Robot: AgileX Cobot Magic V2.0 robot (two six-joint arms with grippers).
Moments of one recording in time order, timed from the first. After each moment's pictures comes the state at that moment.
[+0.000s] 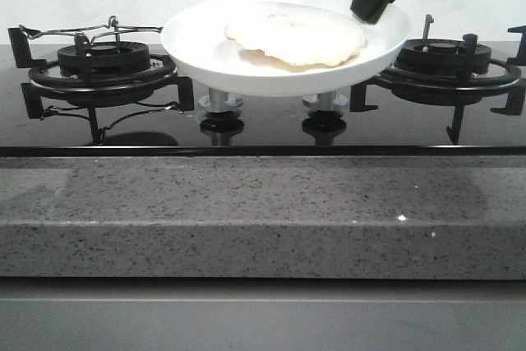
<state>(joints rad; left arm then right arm) 0.35 1.81 -1.37 -1.61 0.93 0.63 0.25 1.72 -1.64 0.38 1.14 -0.28</state>
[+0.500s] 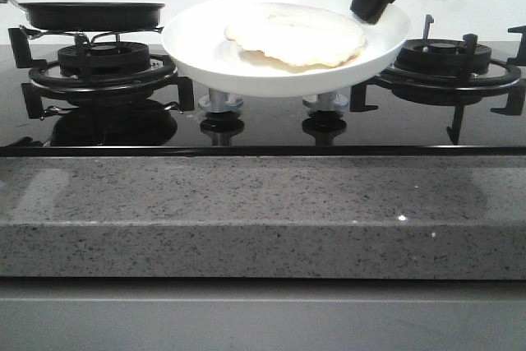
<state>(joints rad) 0.35 1.89 -1.37 -1.63 0.90 0.63 0.25 1.72 -1.64 0.38 1.14 -0.28</state>
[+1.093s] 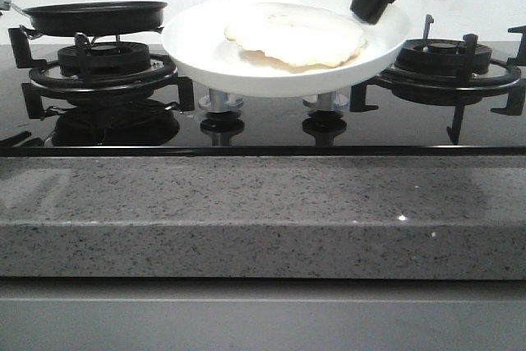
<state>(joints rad) 0.35 1.89 -1.37 -1.60 0.99 0.64 0.25 1.72 -1.64 0.38 1.14 -0.28</state>
